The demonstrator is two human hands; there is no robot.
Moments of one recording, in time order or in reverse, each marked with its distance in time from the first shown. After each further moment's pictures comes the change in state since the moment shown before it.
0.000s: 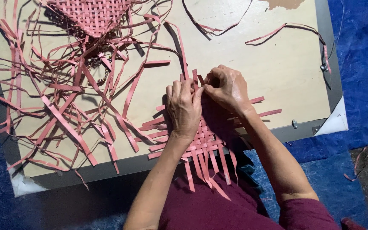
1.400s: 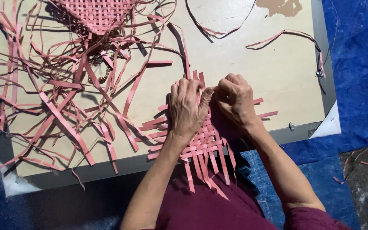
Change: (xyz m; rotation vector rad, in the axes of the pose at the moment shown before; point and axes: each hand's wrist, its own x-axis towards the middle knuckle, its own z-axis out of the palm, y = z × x) left_hand 0.001 0.000 -0.003 -0.226 -0.126 -0.024; right_hand -0.030 0.020 0.008 -0.142 0.266 -0.268
